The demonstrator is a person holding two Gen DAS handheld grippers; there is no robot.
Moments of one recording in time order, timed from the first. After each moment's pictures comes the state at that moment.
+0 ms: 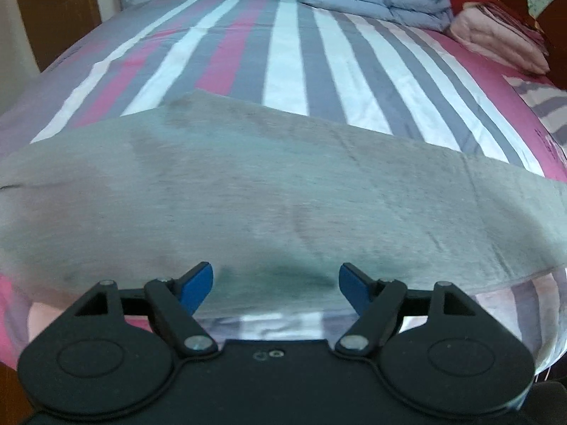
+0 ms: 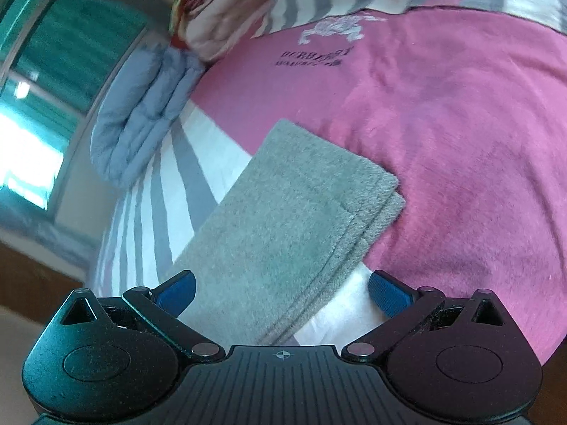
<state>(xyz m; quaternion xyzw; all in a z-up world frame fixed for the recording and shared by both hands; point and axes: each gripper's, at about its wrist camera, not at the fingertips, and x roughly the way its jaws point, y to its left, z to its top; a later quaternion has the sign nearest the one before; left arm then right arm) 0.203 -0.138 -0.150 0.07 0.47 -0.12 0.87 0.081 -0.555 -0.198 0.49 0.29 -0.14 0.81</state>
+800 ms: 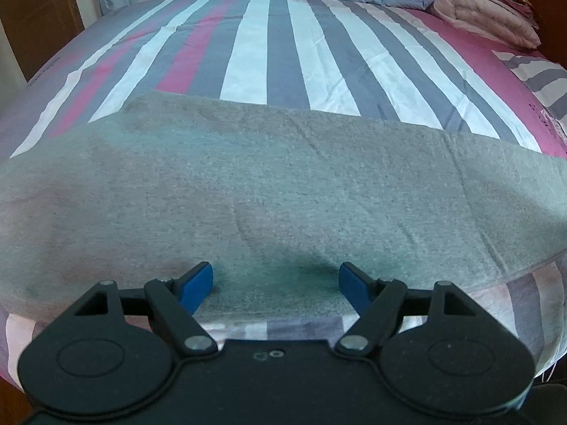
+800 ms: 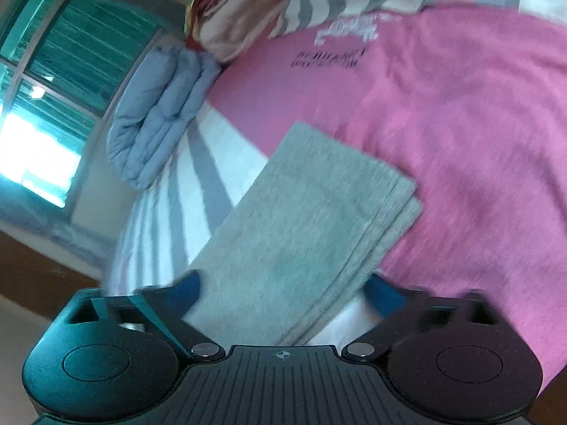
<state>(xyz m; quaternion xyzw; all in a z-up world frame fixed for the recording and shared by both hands) 0.204 -0.181 -0.166 0.10 0.47 -0.13 0.87 0.085 -0.559 -0.206 0.51 0.26 -0.14 0.81</state>
